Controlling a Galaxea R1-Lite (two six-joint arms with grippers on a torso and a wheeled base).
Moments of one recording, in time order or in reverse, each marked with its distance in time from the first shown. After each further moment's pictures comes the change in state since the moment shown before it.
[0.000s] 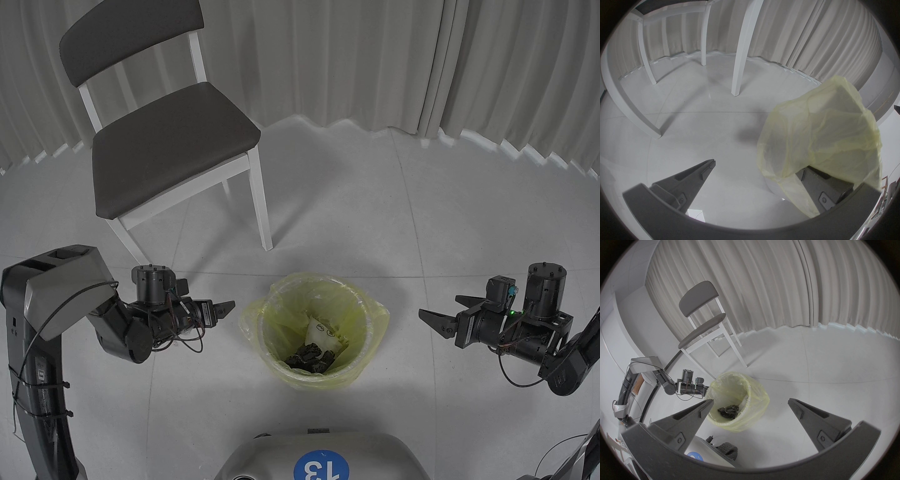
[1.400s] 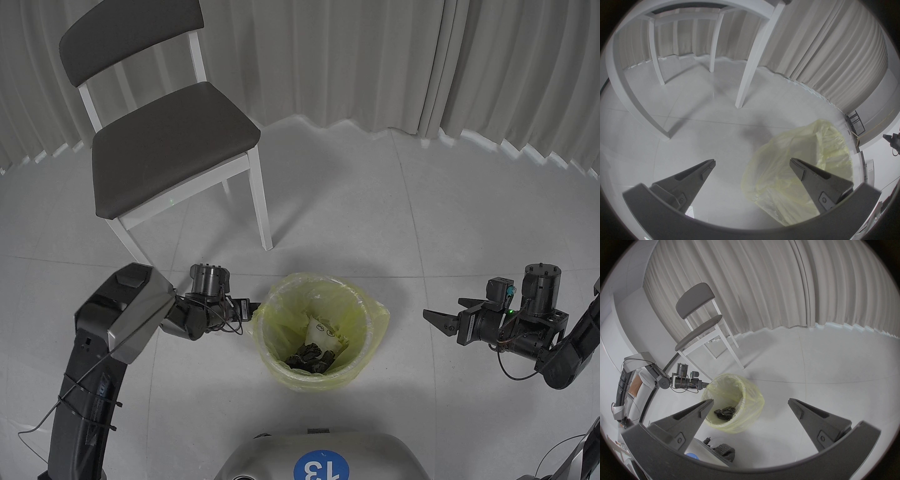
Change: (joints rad) left arm -0.080 0.398 -0.730 0.463 0.156 -0.009; right arm -0.064 0.064 -0.023 -0.002 0.037 -0.004
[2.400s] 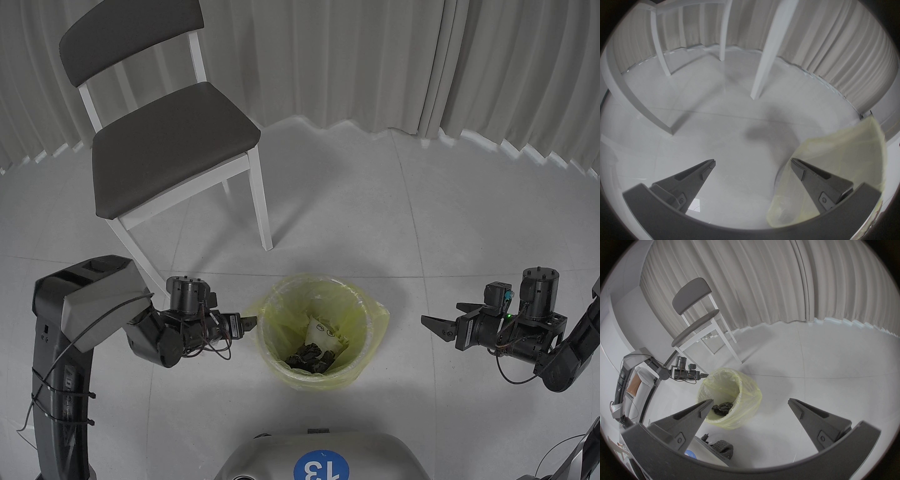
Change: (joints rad) left arm -0.011 -0.266 0.586 -0.355 -0.112 -0.045; right arm 0.010 0.007 0.015 -0.001 0.000 -0.009
